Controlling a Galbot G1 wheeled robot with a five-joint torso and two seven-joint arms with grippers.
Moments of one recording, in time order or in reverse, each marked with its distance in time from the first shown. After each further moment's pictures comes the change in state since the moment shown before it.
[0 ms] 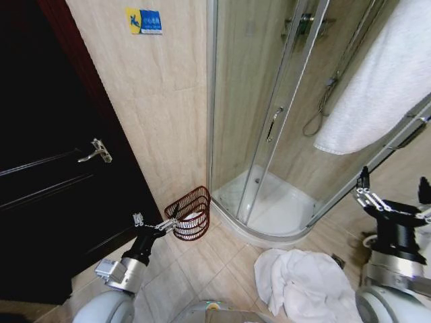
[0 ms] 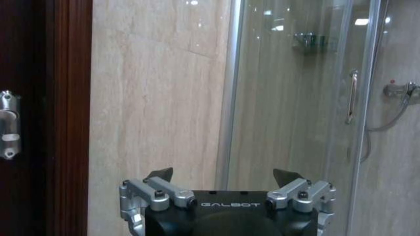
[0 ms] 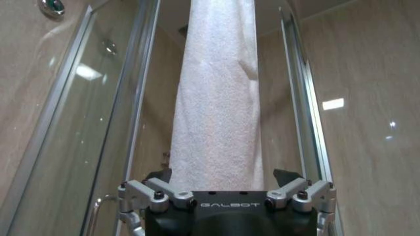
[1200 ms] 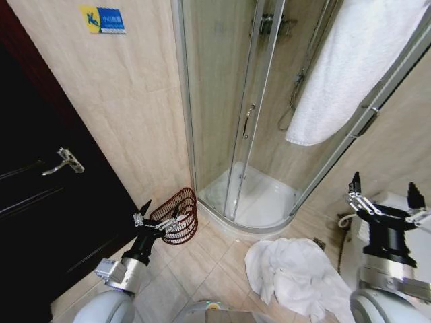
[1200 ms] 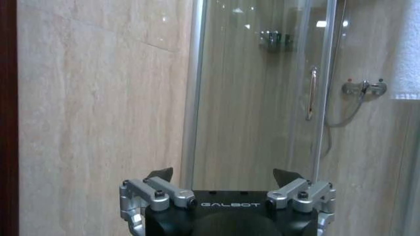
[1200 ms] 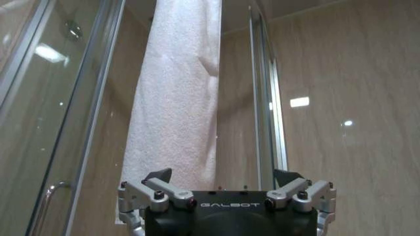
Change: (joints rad) left arm 0.000 0.000 0.000 0.000 0.000 0.000 0.000; right arm -0.014 0.021 -0.032 0.000 -0.020 -0.008 0.002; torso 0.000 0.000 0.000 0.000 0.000
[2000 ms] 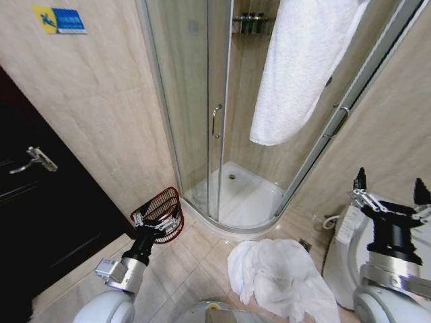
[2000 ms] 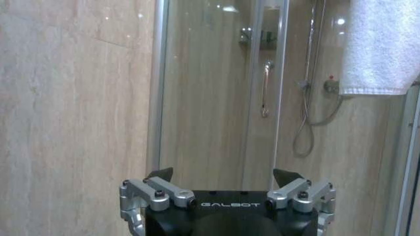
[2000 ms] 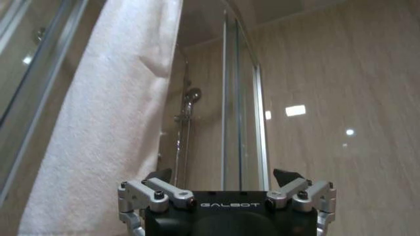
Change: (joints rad) left arm 0.000 0.000 0.000 0.000 0.000 0.000 0.000; right arm 0.022 -0.048 0.040 0.000 0.034 0.018 0.001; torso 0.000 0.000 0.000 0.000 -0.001
